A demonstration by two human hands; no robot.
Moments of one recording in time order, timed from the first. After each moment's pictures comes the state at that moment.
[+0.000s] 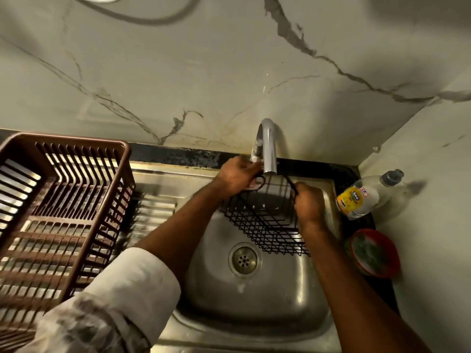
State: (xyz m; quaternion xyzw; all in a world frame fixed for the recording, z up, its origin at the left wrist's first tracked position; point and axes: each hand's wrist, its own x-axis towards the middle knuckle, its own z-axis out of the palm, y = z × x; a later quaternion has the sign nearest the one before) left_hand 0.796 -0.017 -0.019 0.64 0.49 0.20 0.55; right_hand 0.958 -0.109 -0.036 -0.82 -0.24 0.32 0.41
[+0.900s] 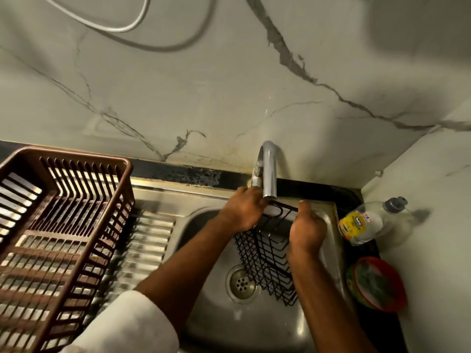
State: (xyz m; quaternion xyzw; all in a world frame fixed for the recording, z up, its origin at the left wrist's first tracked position) left_hand 0.816 -0.040 -0.031 0.77 0.49 0.09 0.41; right_hand 0.932 -0.114 -0.021 -0.81 -0.12 0.25 0.52
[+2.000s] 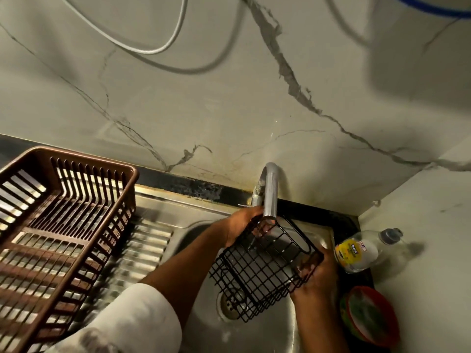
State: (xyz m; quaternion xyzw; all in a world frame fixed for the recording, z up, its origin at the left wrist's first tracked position) left_hand 0.809 -0.033 -0.026 0.49 0.43 0.17 0.74; right_hand 0.957 -0.155 -0.036 -0.63 0.06 0.42 0.65
